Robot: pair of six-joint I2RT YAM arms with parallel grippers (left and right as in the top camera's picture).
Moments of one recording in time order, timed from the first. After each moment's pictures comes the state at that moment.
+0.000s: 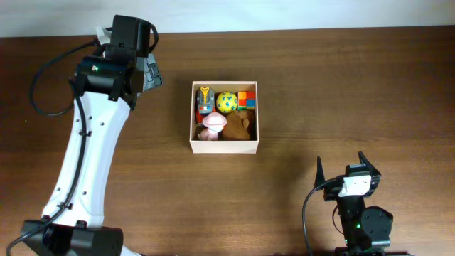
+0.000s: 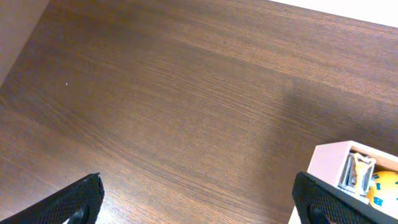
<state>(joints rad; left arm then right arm) -0.19 1.70 1.84 -1.16 -0.46 -0.41 0.01 0.01 0.01 -0.07 -0.01 -0.16</state>
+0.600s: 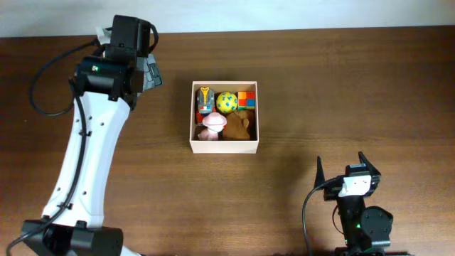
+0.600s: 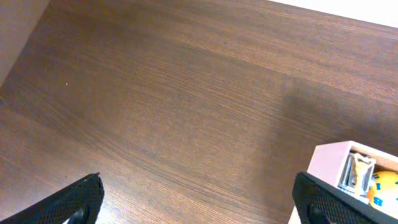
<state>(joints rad) -0.19 1.70 1.84 -1.16 -0.46 -0.41 0.01 0.01 0.01 -0.07 -0.01 -0.16</state>
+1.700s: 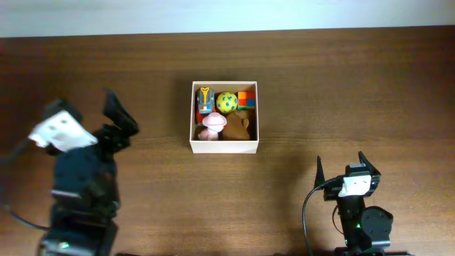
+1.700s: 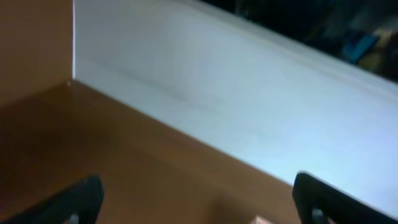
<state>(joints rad) -0.19 0.74 0.89 -0.31 -0.46 -0.42 0.01 0.01 0.01 -0.07 -0.01 -0.16</state>
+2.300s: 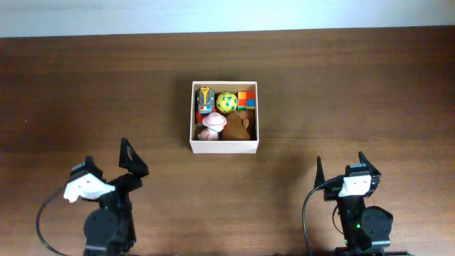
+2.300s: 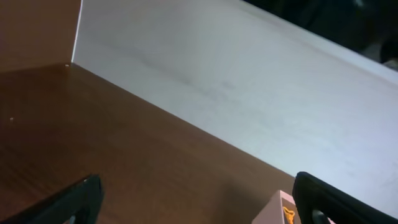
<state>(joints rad) -0.12 0.27 0.25 0.01 -0.39 -0.42 0.01 0.01 0.01 -0.07 -0.01 -0.16</state>
